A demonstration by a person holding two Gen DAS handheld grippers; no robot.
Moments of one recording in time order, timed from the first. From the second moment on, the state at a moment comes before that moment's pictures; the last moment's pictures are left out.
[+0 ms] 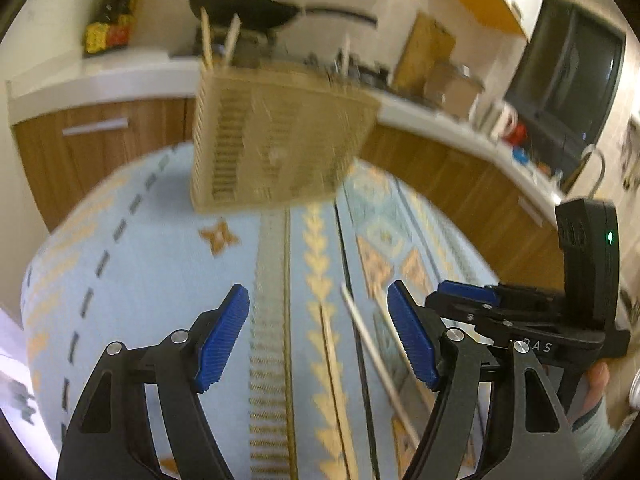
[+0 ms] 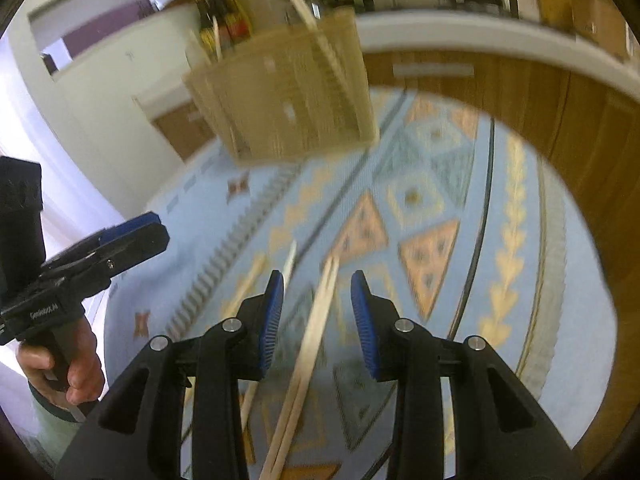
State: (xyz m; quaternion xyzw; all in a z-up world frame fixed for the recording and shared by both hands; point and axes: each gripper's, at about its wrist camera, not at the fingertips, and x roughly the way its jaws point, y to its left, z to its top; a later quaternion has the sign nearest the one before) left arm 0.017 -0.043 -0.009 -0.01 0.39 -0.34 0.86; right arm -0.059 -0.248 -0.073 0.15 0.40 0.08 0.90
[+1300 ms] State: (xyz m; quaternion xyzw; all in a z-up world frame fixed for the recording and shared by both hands) left arm -0.021 -0.108 -0.064 0.21 0.44 -0.29 0.82; right arm -0.081 -0.200 -0.104 0.03 0.48 0.02 0.88
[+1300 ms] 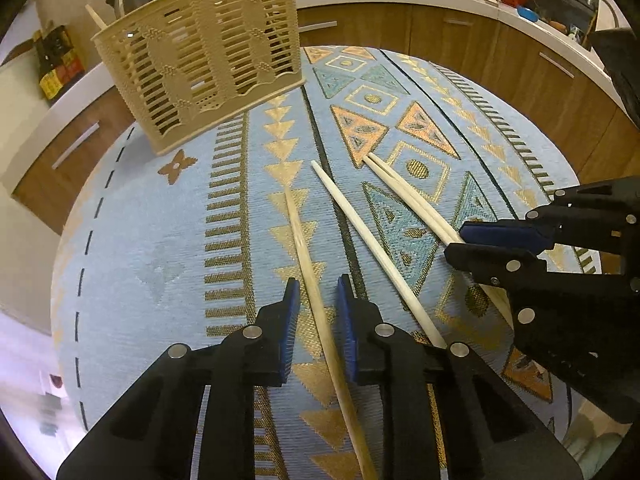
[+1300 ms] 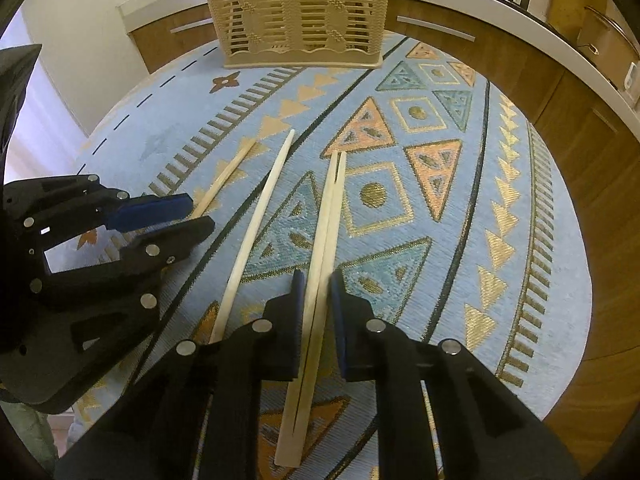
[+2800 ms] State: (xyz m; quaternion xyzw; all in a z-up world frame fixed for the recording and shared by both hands) left arm 0.030 -0.022 0.076 -0.03 0.27 -0.32 0.91; right arm -0.061 -0.237 -0.004 0.05 0.31 0.08 0.95
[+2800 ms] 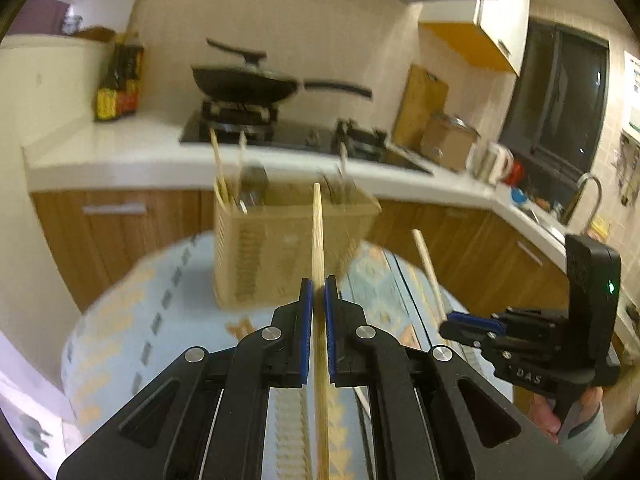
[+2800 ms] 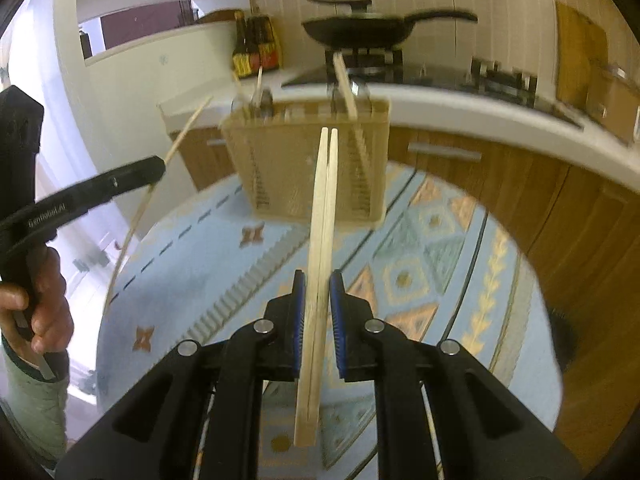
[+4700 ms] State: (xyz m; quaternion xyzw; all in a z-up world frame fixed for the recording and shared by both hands) left arm 0.155 -0.024 0.087 -0.12 0.11 -0.27 0.95; right arm 0.050 -0.276 0.079 0.07 0.23 0.08 0.97
